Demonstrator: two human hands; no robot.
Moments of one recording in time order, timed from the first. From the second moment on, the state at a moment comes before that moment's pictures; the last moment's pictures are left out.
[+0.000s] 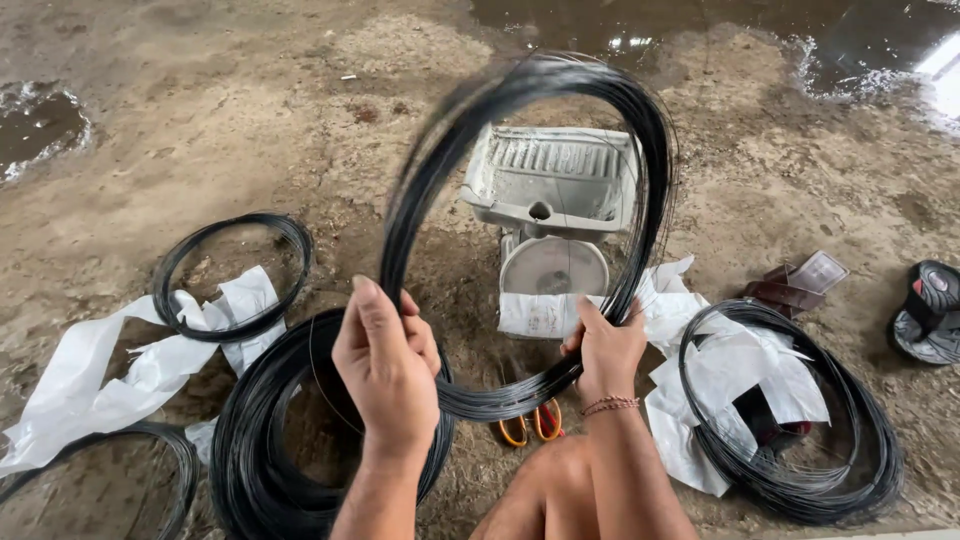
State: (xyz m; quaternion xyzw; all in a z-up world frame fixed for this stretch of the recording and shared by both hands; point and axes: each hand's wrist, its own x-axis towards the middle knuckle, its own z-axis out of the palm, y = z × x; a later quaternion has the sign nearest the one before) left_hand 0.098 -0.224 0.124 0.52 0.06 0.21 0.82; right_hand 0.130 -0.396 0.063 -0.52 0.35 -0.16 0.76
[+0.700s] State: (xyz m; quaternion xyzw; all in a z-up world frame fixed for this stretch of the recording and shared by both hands) left_hand 0.142 -0.195 0.146 0.49 0.00 0.24 0.84; right_hand 0.122 -0.445 0.122 -0.52 0.14 -0.16 0.83
